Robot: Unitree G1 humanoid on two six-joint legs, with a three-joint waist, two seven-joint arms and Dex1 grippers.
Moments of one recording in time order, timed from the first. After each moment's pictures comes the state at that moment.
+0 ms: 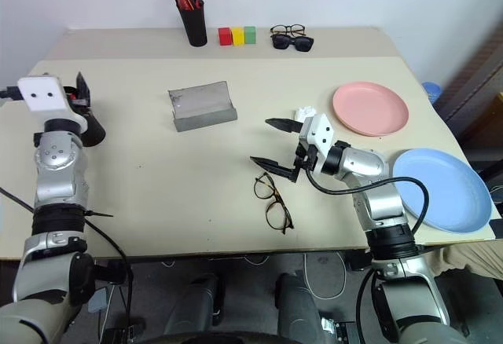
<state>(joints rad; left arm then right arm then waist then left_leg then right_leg) -0.61 0.48 0.30 0.38 -0.15 -0.08 -0.04 -0.46 -0.46 0.05 0.07 0.36 0.03 1.04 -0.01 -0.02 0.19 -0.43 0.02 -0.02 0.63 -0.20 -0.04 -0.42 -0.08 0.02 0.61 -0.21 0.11</state>
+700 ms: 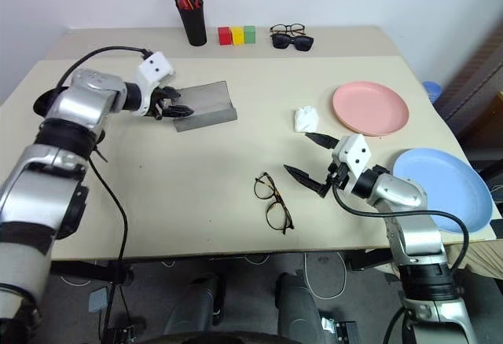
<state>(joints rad) -1.26 0.56 -0.33 1.02 0.03 0.26 -0.98 -0.19 -0.56 -0.09 -0.12 0.36 0.07 0.88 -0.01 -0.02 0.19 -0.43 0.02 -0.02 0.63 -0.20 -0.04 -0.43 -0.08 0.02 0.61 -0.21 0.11</state>
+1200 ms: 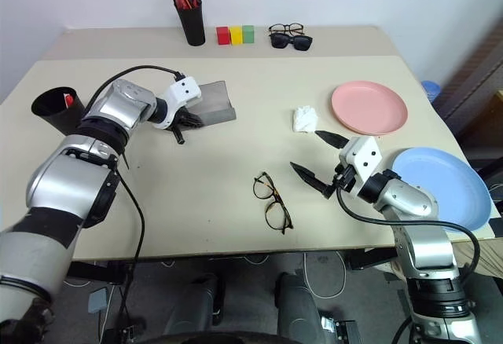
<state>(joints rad) -1.31 0.44 -0.33 1.25 0.17 0.17 -1.07 -0.14 -0.57 -0.13 -0.23 0.36 0.13 0.80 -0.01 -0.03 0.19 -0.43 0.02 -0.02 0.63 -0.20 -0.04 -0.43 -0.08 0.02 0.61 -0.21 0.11</state>
